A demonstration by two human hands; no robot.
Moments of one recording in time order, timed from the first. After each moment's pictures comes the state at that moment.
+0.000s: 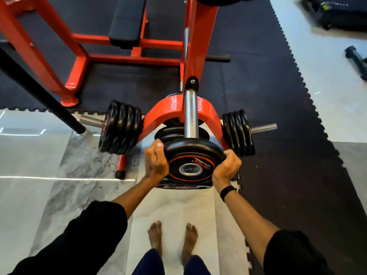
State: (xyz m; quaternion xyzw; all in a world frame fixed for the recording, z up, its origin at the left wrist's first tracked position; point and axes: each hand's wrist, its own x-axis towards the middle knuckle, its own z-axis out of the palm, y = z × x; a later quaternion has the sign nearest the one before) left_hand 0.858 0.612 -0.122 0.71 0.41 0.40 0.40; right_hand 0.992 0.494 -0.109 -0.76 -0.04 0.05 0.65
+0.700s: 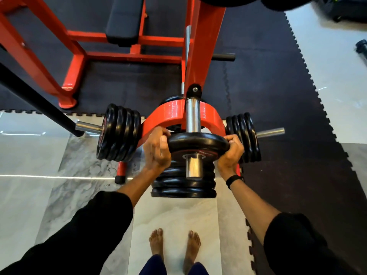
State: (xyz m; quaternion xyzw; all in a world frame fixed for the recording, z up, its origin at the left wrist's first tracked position) left_hand 0.909 0.678 -0.133 0.77 0.38 0.40 0.34; right_hand 1.069 0.547 -0.137 -0.74 -0.18 0.08 0.64
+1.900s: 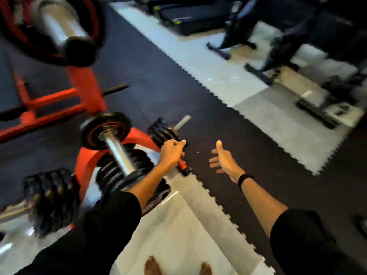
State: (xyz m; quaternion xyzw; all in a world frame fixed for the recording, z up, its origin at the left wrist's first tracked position) left_hand 1.003 0.465 -0.019 0.75 0.24 -0.04 0.61; right_hand 1.024 0.270 0.001 -0.82 0.12 0.27 0.49
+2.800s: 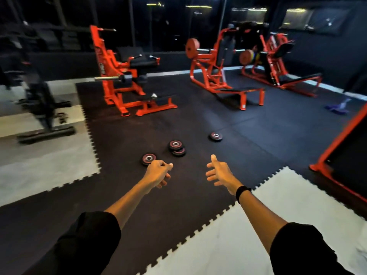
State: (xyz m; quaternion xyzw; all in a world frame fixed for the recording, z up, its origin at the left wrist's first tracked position) left_hand 0.803 -0.367 0.054 0.73 -0.41 -0.41 0.37; right_hand 0.575 -0.438 0.070 -0.60 0.59 -0.21 0.50
